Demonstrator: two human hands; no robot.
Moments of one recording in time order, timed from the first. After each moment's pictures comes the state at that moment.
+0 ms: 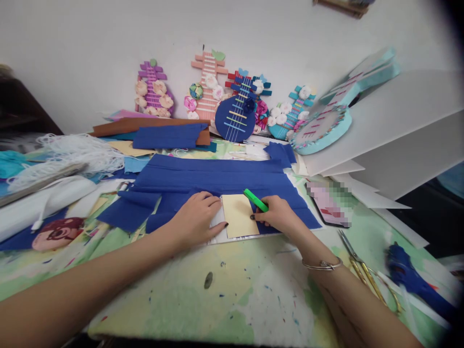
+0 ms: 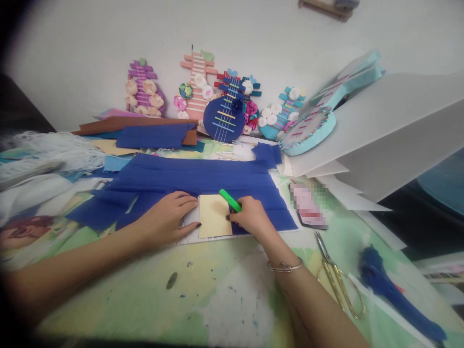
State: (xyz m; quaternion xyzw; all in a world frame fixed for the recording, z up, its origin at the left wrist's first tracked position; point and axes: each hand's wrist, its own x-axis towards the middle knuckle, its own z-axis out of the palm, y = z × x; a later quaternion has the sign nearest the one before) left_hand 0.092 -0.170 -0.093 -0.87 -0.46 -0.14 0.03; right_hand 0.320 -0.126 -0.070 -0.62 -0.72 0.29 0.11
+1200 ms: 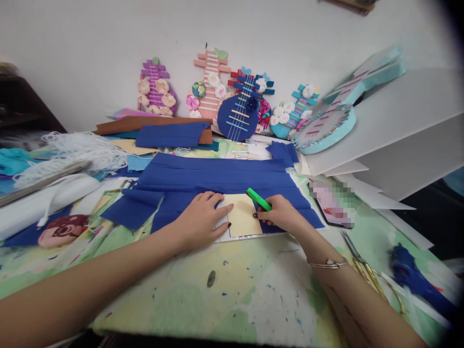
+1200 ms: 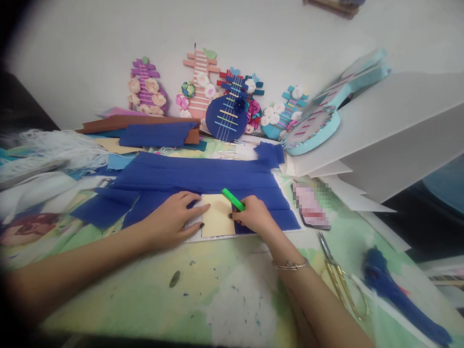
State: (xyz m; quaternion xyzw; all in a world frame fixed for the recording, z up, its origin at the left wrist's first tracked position) left_hand 0.093 -0.175 -0.098 -0.88 -0.45 -0.14 0.04; right_hand 0.327 -0.119 -0.082 -0.61 -0.70 0.35 0.12
